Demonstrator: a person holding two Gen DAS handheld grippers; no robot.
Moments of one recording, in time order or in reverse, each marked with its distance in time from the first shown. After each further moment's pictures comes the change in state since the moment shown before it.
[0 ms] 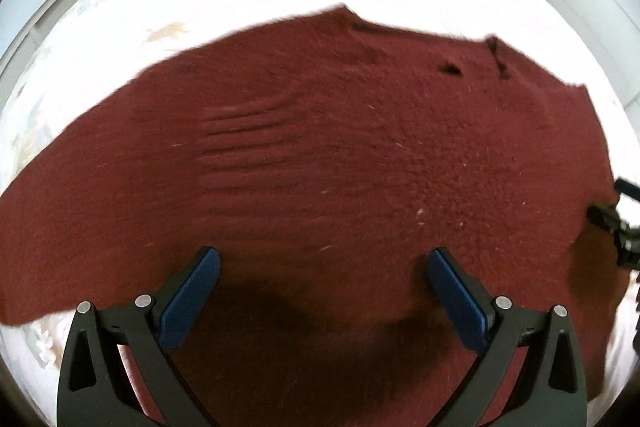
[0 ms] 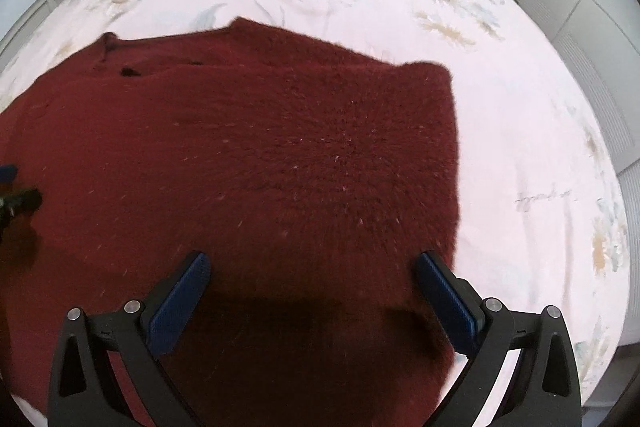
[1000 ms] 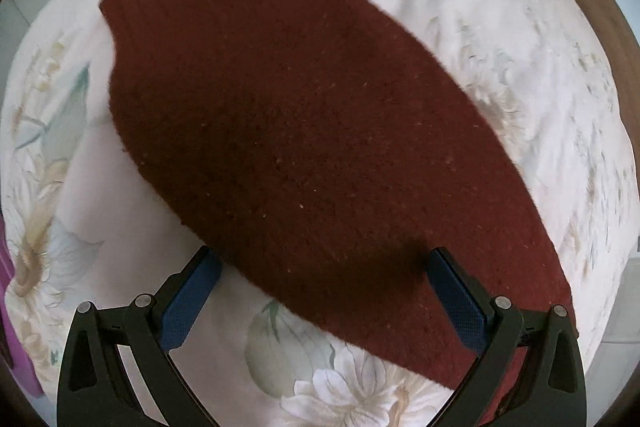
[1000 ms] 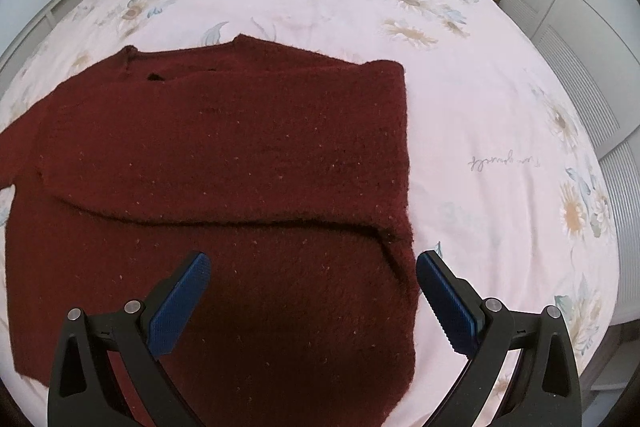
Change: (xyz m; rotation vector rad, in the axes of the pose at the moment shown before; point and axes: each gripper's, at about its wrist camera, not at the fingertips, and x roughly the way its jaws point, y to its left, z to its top) left arm -0.058 0.350 -0.109 -1.119 0.007 0.118; right arm -0.058 -0.008 -0.040 0.061 -0.009 -0.001
